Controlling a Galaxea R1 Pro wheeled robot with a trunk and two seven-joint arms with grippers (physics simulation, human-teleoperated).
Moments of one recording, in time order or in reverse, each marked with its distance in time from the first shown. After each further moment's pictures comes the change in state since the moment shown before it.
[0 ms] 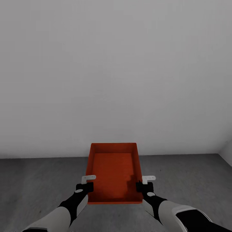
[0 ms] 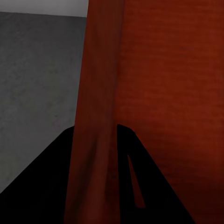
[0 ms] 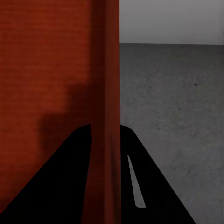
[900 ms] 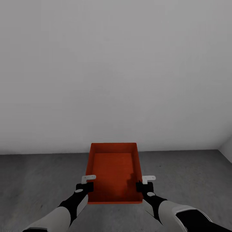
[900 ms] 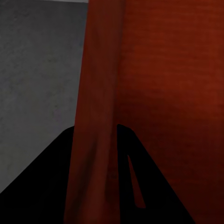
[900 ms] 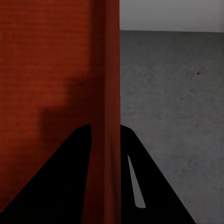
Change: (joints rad) left arm 0.000 0.000 -0.001 -0.002 0.000 0.001 0.001; right arm 0.000 0.000 0.000 -0.001 0.000 0.000 0.001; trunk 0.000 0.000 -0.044
